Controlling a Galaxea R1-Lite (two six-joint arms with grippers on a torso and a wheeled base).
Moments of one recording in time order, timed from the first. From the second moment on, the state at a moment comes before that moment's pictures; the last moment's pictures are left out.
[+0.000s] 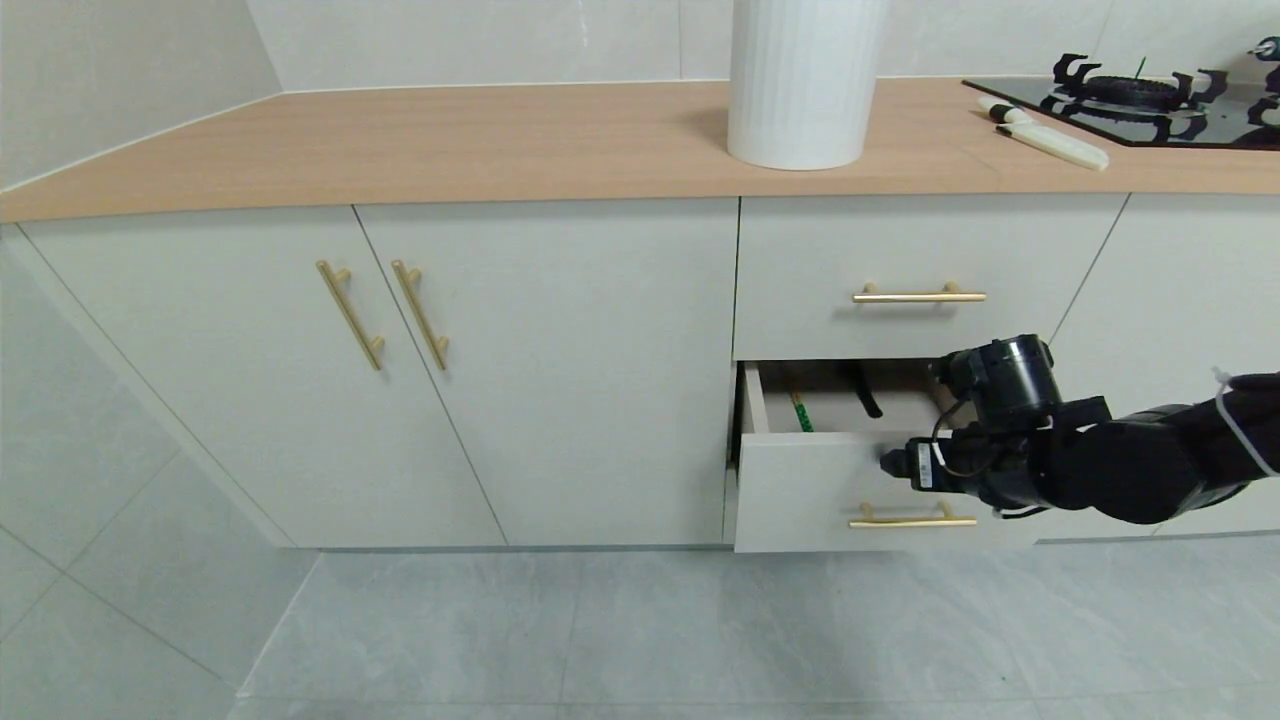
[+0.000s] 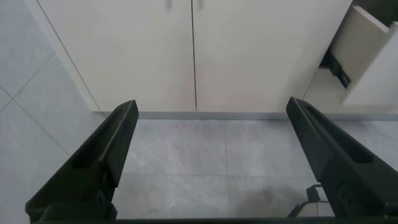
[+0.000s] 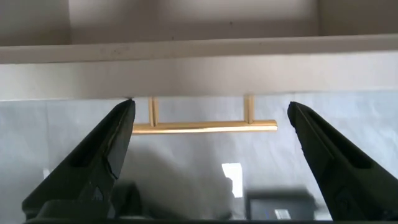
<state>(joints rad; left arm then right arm) 0.00 0.00 0.00 -0.01 0.02 0.00 0.31 1.96 -1.02 -0.26 -0.28 0.25</state>
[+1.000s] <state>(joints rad) 0.00 0.00 0.00 -0.01 0.02 0.00 0.22 2.26 -1.29 -0.57 -0.33 0.24</state>
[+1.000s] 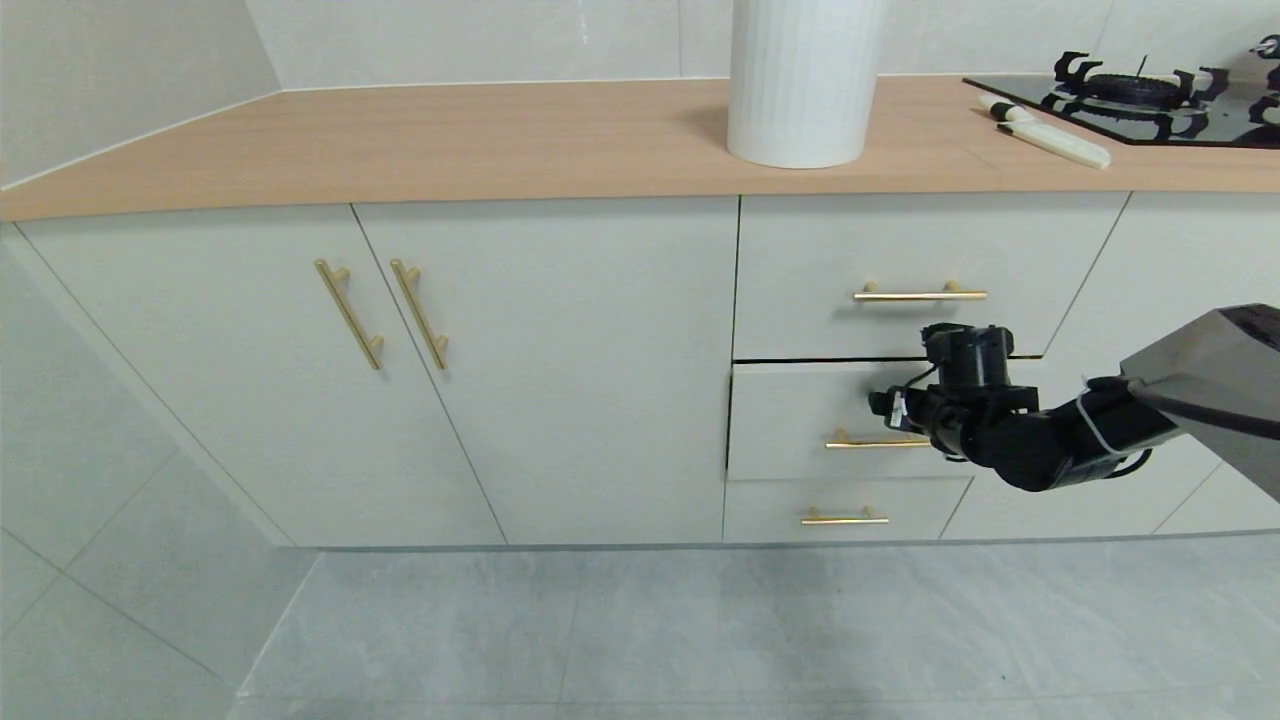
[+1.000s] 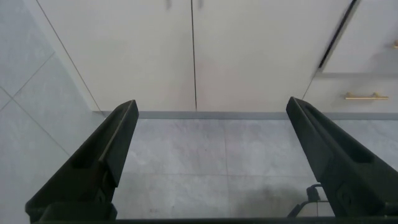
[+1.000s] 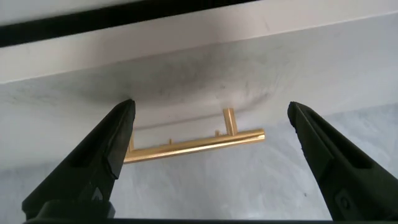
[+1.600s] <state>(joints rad) 0.00 0.00 0.00 -0.01 0.02 0.00 0.21 2.31 -1.37 -0.59 -0.38 0.31</state>
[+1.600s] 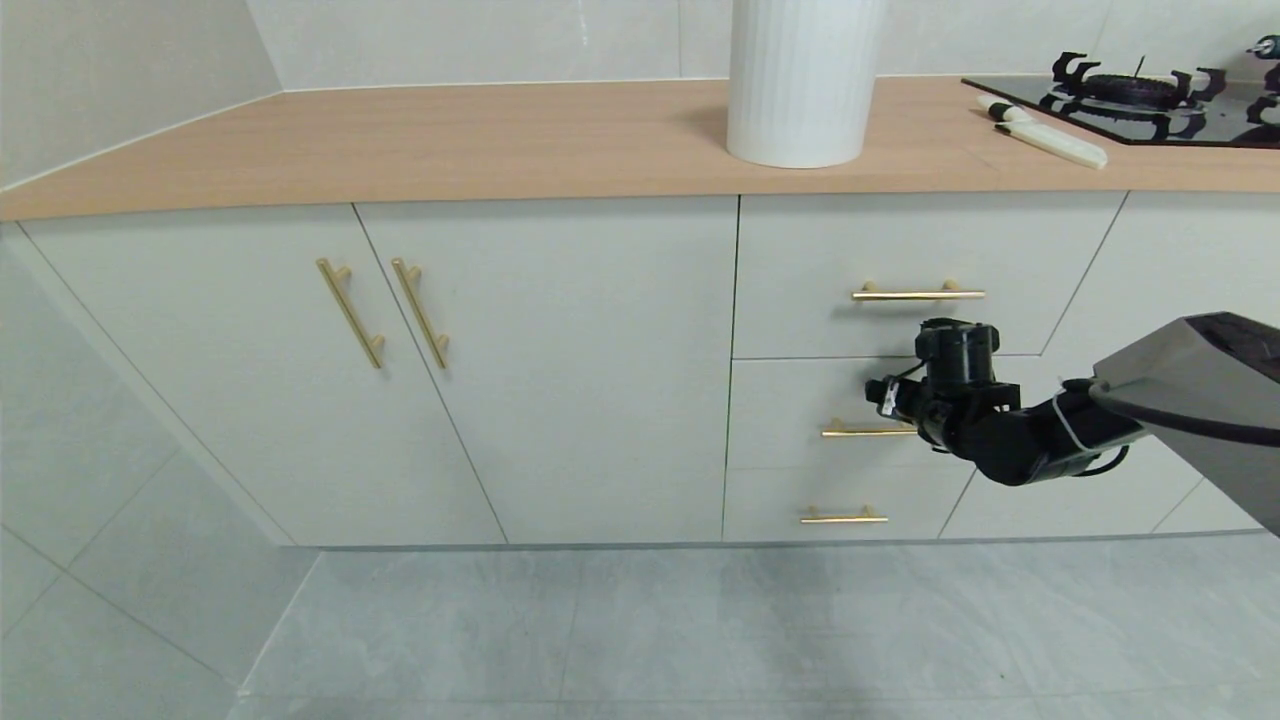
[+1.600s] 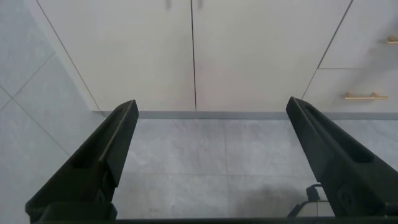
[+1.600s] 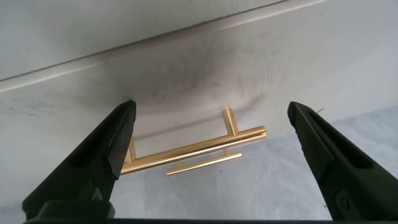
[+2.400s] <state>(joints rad) 0.00 0.00 0.00 -0.01 0.02 0.00 0.26 1.38 -0.64 -0.60 -0.50 0.22</state>
